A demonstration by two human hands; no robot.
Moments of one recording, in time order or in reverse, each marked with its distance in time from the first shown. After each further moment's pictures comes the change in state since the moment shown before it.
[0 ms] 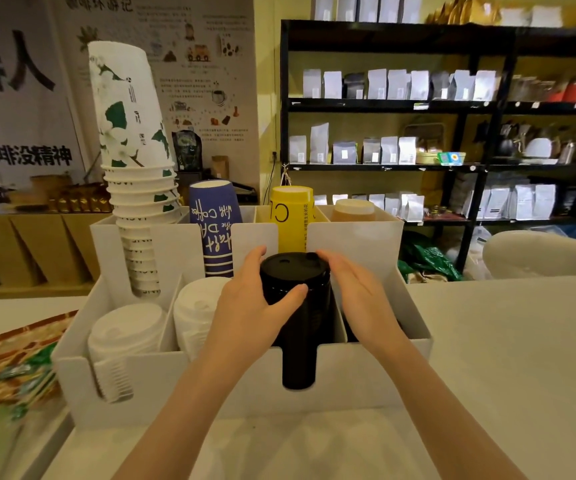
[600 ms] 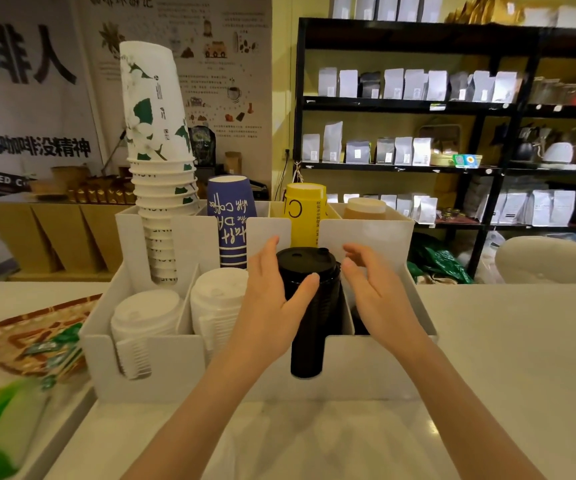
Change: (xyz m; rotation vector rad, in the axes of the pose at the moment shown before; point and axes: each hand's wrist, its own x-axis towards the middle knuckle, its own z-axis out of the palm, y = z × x) left_hand -0.013 0.008 0.006 -0.078 0.056 0.035; right_hand -0.013 -0.009 -0.011 -0.345 0.057 -0.088
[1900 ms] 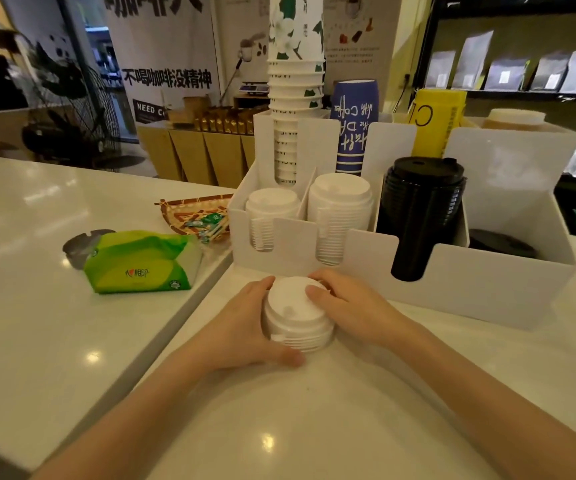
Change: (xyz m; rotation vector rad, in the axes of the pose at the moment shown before) left_hand -0.154 -0.074 -0.106 0.409 -0.355 -0.475; right_hand -0.096 -0.022 0.109 -0.102 -0.797 -0.045
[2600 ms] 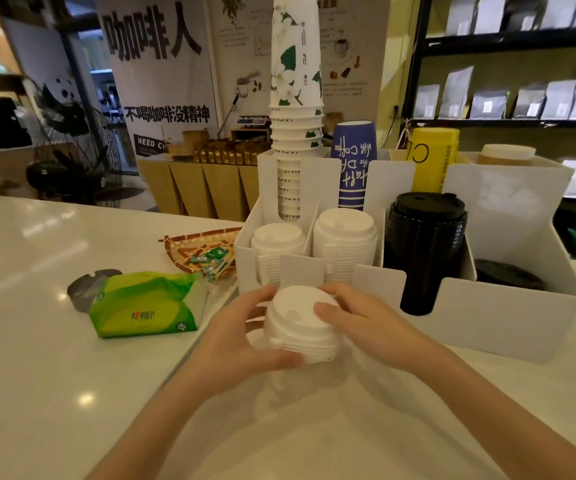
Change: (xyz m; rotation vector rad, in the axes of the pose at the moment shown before) left_hand -0.001 0.006 -0.032 -0.305 0.196 0.151; right_hand -0.004 -0.028 -0.023 0.203 0.019 0.011
